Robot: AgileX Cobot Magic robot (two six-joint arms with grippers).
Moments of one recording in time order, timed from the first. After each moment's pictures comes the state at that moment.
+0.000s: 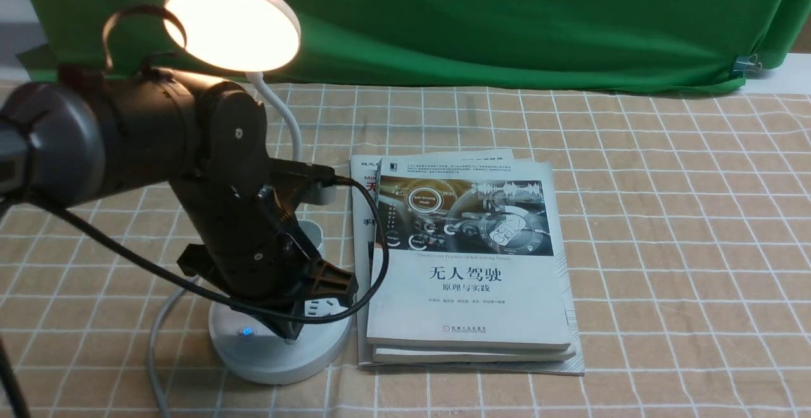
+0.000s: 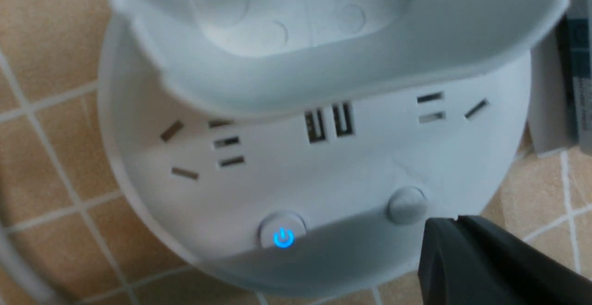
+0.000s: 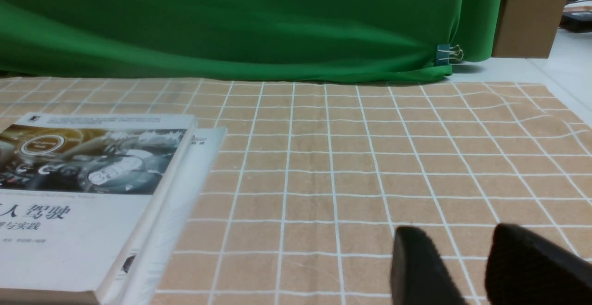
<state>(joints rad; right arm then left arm) 0.06 0.00 0.01 -0.08 0.24 0.10 -0.42 1.73 -1.16 -0.16 0.95 0.04</state>
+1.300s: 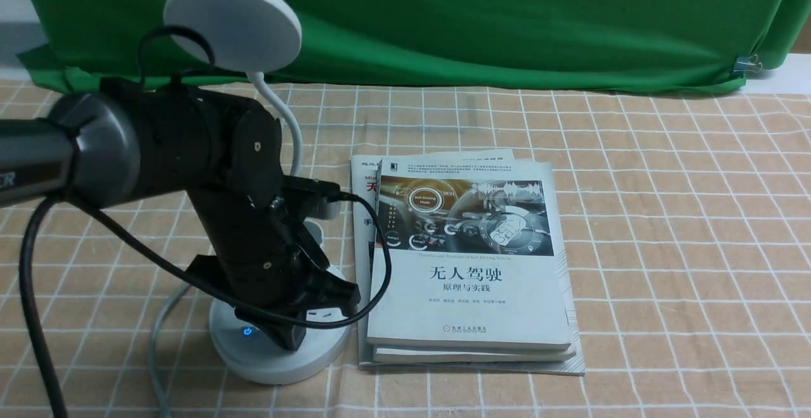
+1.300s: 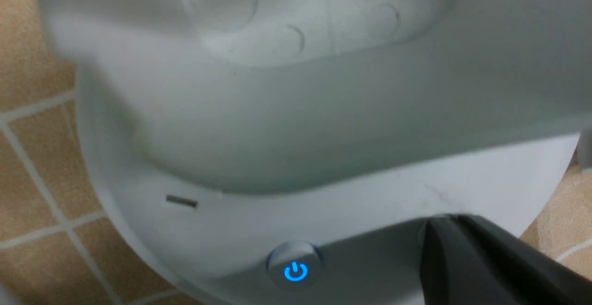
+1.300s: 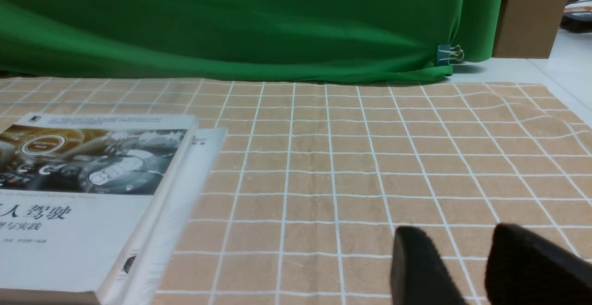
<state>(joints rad) 0.06 0.00 0.01 -0.08 0.24 0.10 -0.42 1.77 -1.16 -0.16 0.95 0.04</state>
